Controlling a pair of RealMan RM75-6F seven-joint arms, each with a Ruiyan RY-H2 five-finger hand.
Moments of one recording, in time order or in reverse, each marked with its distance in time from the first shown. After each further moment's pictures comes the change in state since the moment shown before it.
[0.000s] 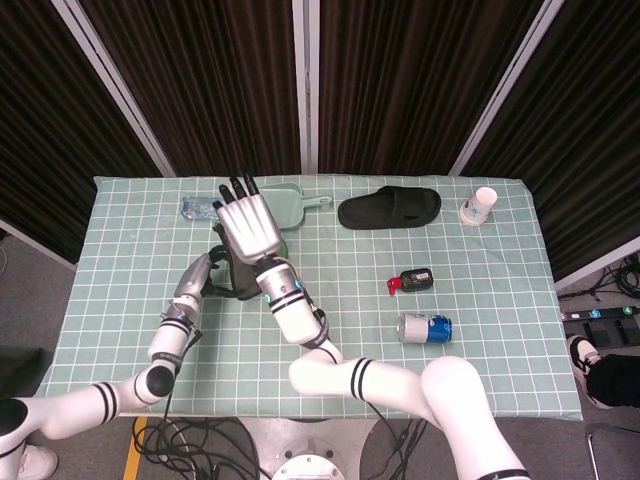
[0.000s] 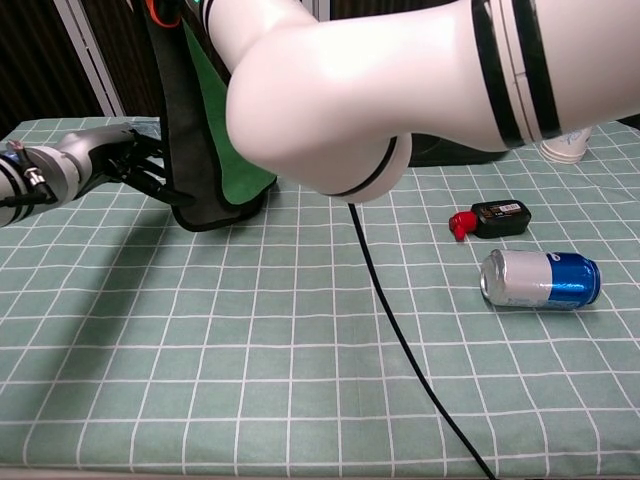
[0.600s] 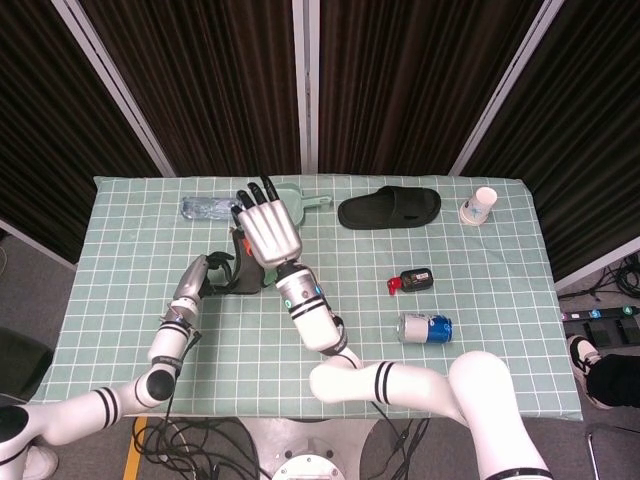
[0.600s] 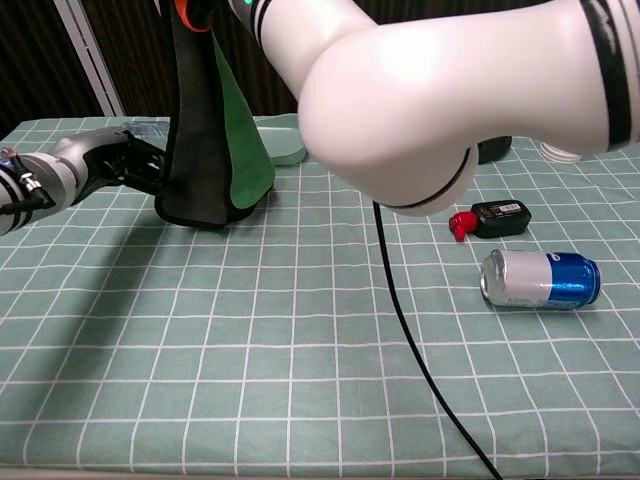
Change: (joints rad) left arm 0.047 -0.022 -0.020 0.010 0.080 0.003 -0.078; right arm -0.125 0.090 -0.057 -0.204 0.015 0.055 0.024
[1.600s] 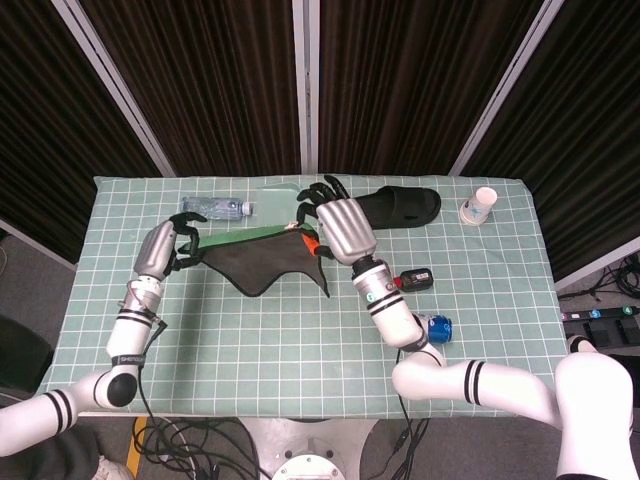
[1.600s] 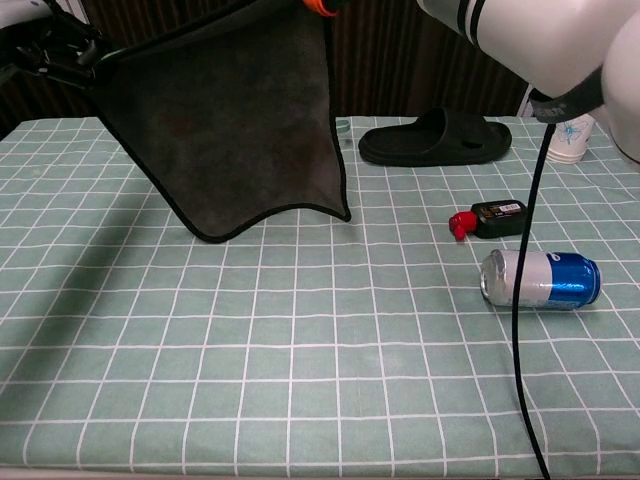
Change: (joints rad) left arm 0.057 0.194 -0.042 -0.123 0.291 0.184 -0.003; right arm -0.277 0.329 -0.107 -0.283 -0.100 -0.066 0.391
